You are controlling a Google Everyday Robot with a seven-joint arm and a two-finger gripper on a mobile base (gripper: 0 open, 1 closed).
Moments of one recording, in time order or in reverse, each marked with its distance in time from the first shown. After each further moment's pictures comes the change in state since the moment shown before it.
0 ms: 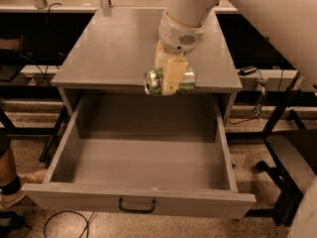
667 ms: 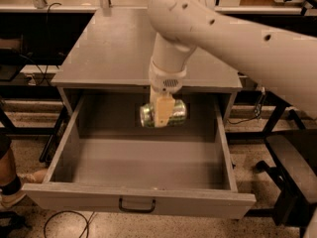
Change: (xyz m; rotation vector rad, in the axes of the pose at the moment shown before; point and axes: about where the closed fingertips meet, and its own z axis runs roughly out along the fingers) arm -0.001 0.025 0.095 -0.049 0.071 0.055
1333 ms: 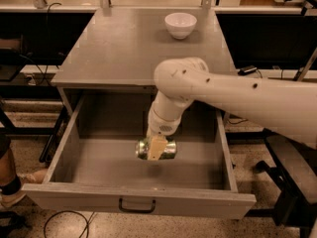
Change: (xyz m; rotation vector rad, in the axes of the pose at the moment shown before) arm 0.005 0.028 0.125 -0.010 -0.105 0.113
